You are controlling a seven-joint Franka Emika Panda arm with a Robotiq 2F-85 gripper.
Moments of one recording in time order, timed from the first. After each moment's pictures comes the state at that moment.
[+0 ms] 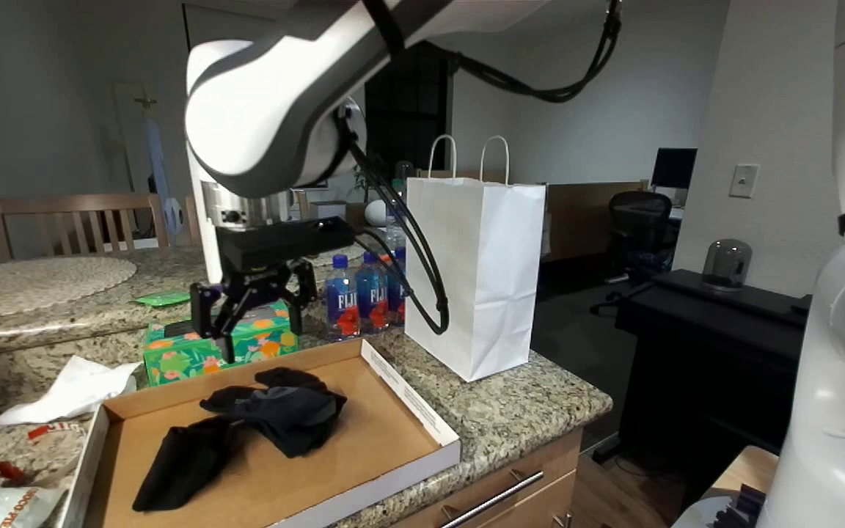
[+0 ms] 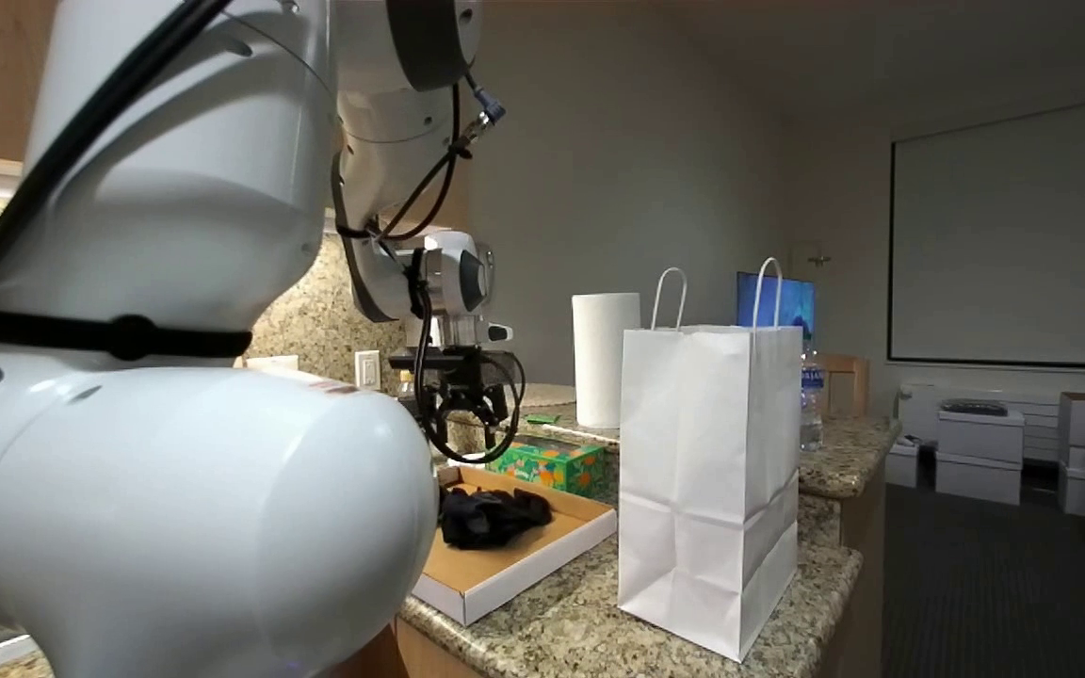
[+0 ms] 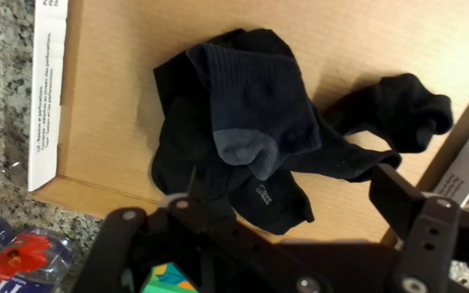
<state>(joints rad) 0.34 0.21 0.27 -2.01 -0.14 2.26 0.46</state>
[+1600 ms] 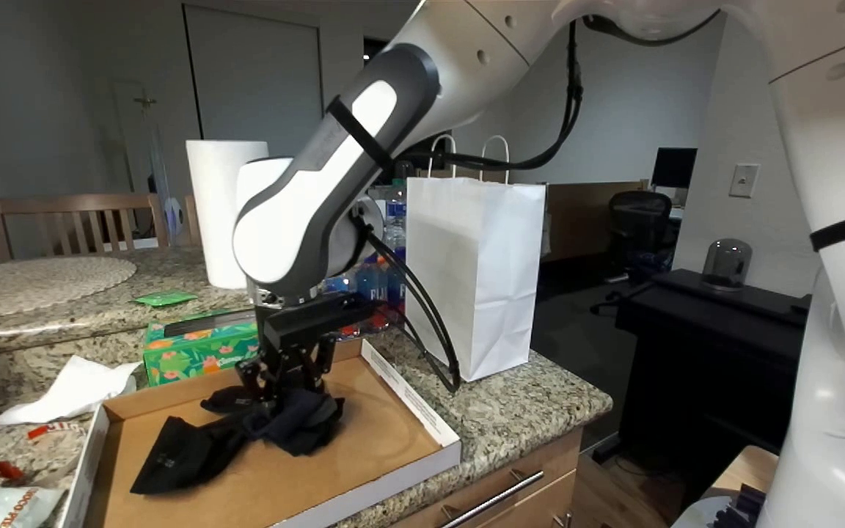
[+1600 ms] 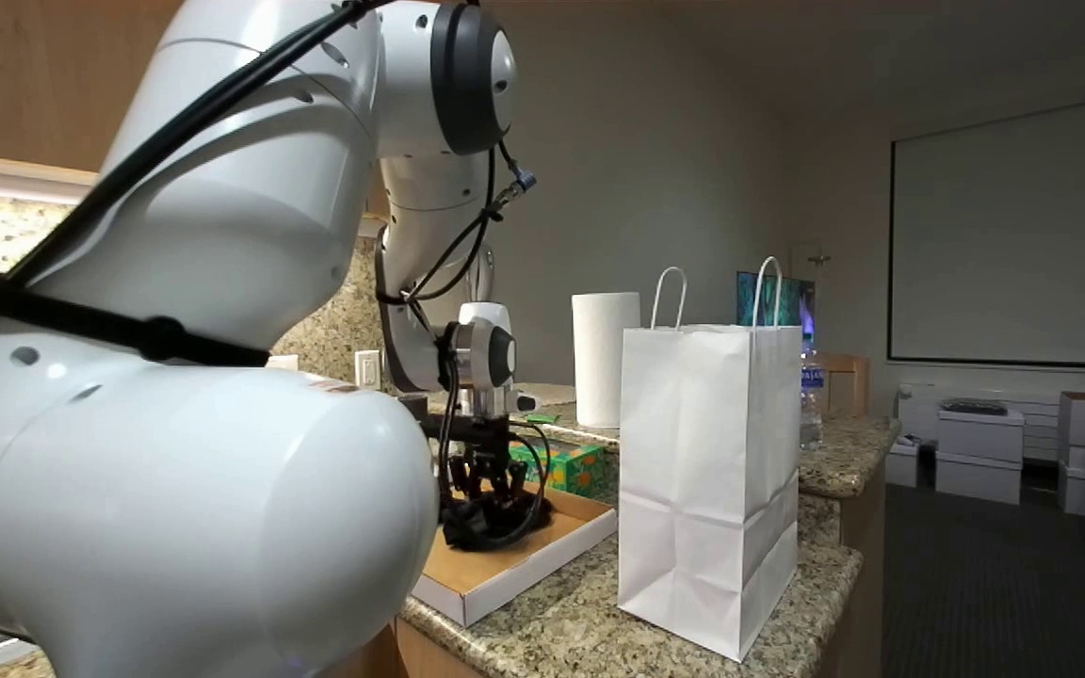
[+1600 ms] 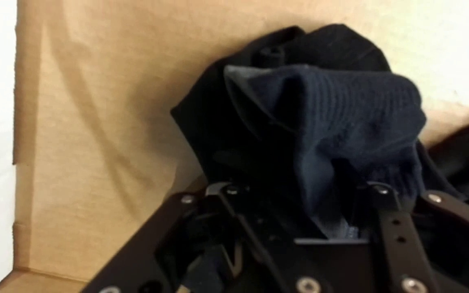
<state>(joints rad) 0.34 0.39 0.18 -2.06 -0.10 2.44 0.41</state>
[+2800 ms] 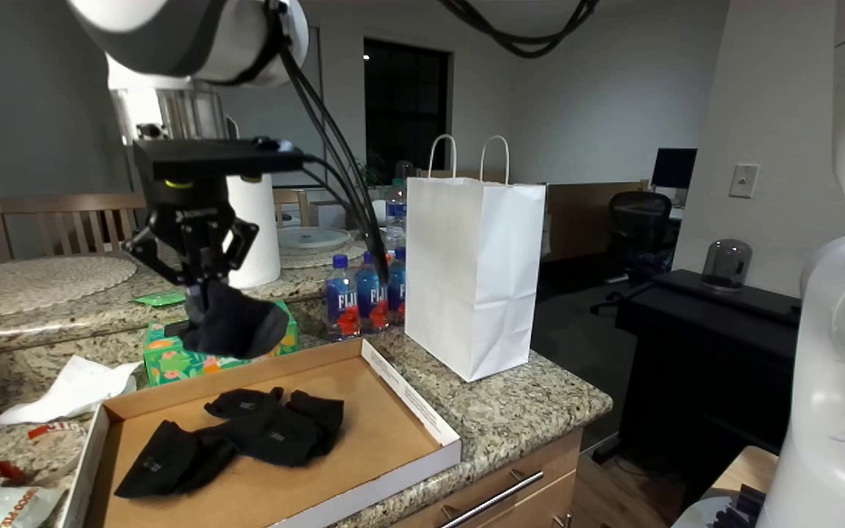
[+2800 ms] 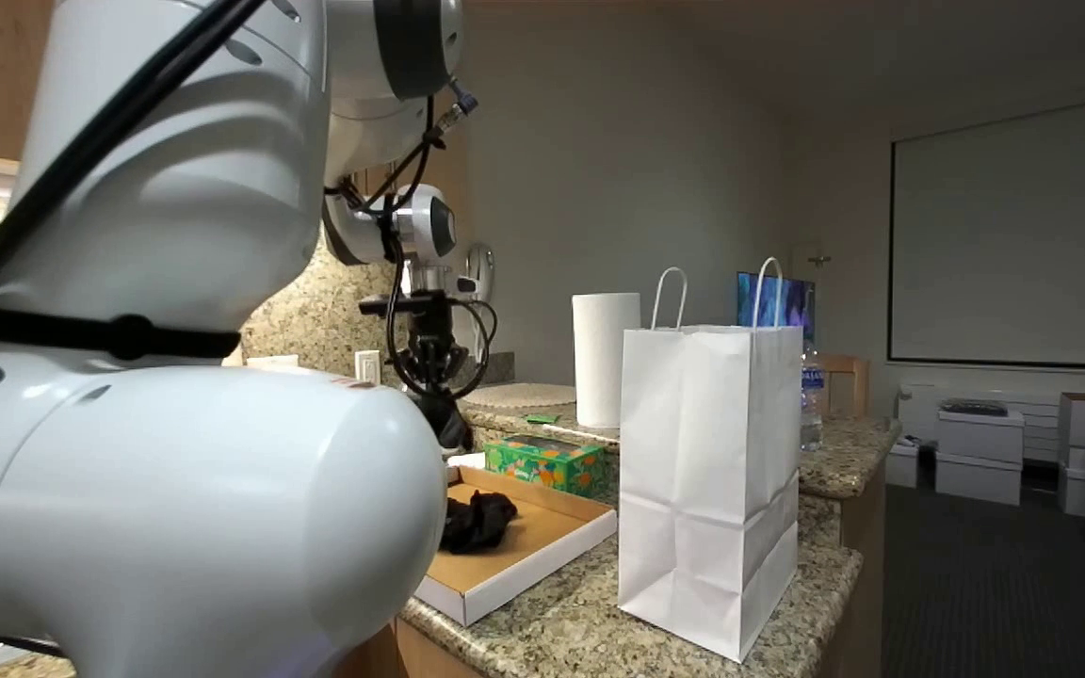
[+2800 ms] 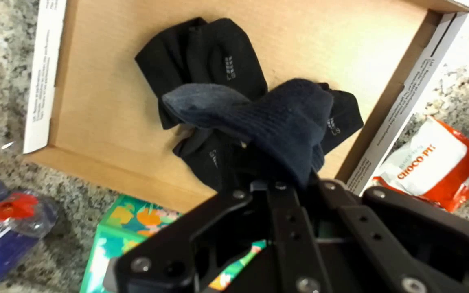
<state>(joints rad) 0.45 0.21 0.25 -1.77 -0.11 1.98 0.48</state>
